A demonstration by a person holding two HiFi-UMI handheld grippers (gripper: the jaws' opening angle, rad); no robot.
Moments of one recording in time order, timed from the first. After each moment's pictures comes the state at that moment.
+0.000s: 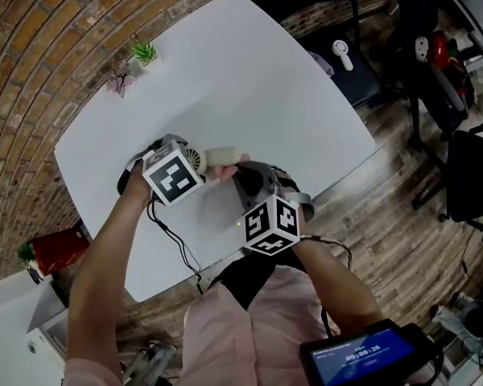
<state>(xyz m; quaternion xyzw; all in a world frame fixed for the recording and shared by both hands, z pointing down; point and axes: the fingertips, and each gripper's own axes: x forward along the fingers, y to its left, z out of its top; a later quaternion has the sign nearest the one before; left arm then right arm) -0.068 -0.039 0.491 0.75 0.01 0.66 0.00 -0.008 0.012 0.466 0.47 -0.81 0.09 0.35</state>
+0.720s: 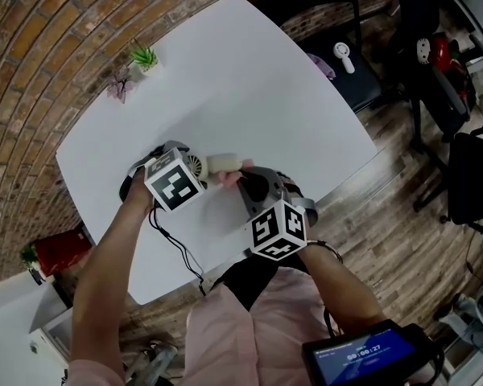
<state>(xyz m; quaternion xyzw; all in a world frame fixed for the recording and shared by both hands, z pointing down) -0.066 -0.038 0.491 0.75 0.01 0.66 0.00 0.000 0.014 0.464 0.47 -0.81 0.11 0.33</state>
